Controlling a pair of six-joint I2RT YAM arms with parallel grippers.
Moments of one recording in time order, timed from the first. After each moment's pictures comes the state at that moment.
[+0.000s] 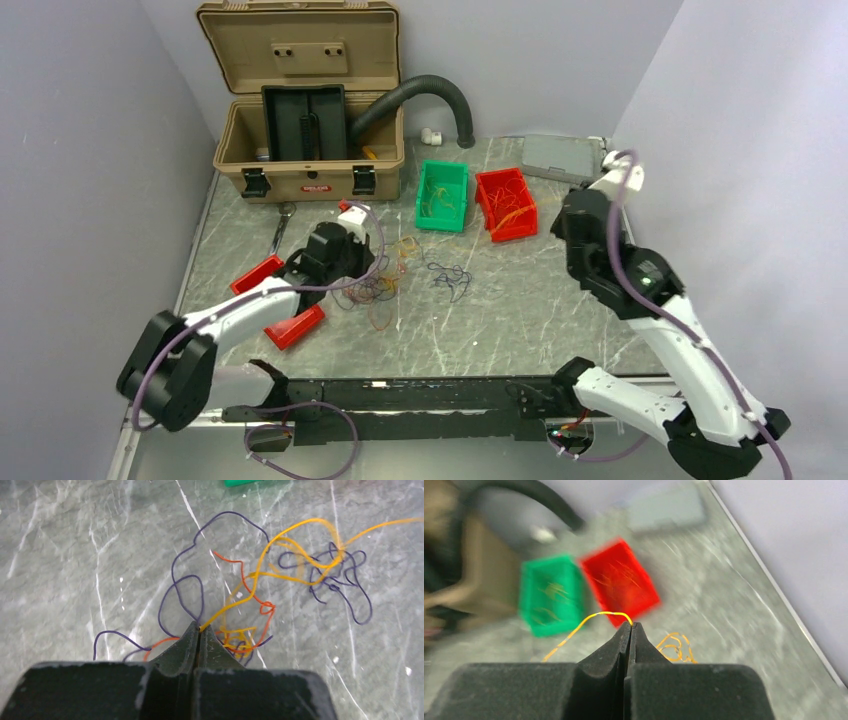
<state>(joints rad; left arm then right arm) -0.55 1.32 0.63 0.14 0.03 -0.21 0.65 0.92 1.37 -0.77 0.79 0.47</state>
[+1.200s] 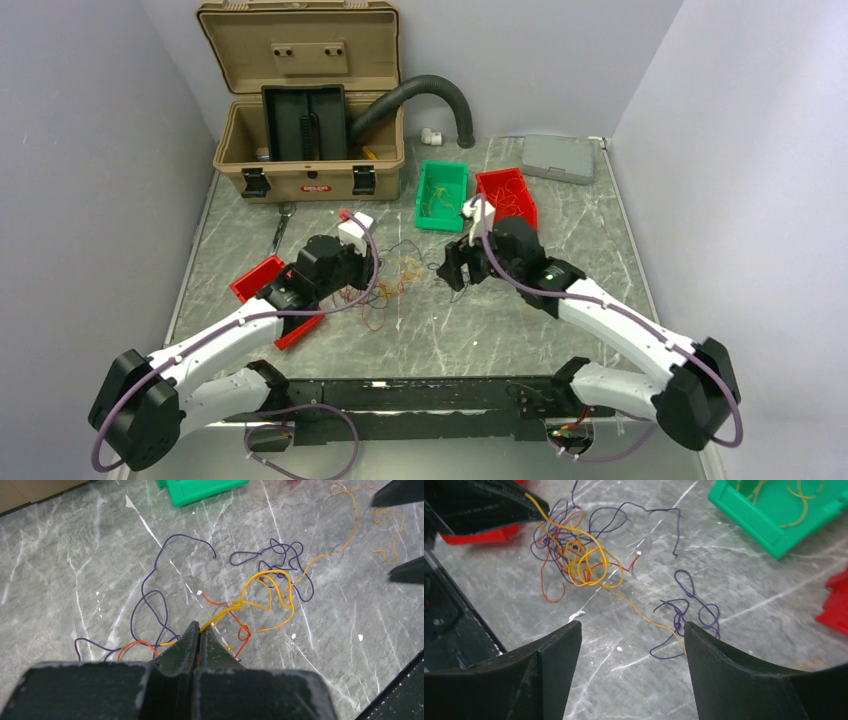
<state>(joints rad) -0.65 1.03 0.56 0.06 0.03 -0.18 0.66 1.05 0.76 -0.20 -0.17 0.17</state>
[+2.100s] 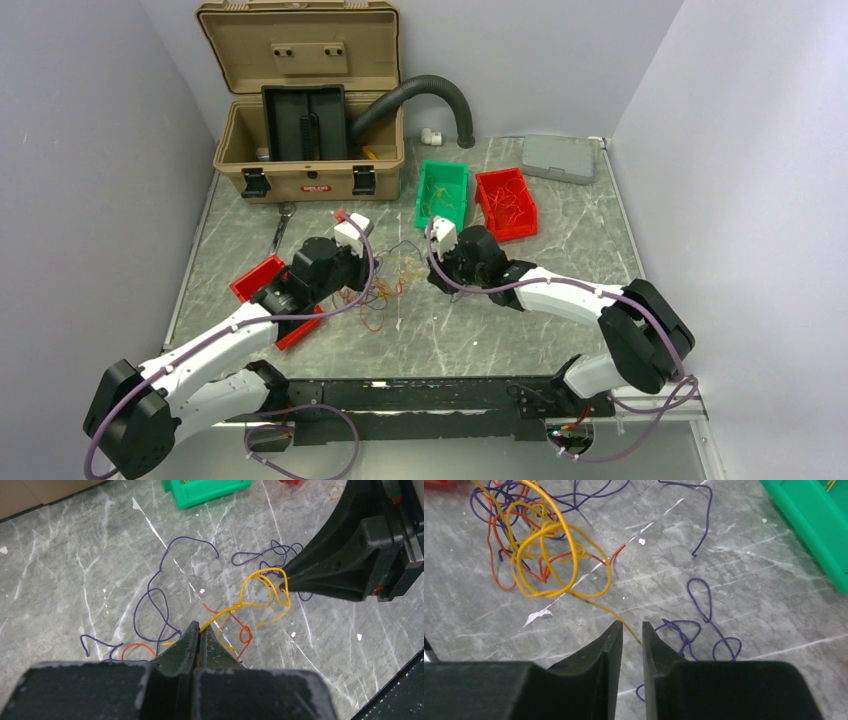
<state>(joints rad) -0.66 0.98 0.56 0.02 0.01 -0.18 0.73 1.43 0.70 0.11 -0.22 -0.03</state>
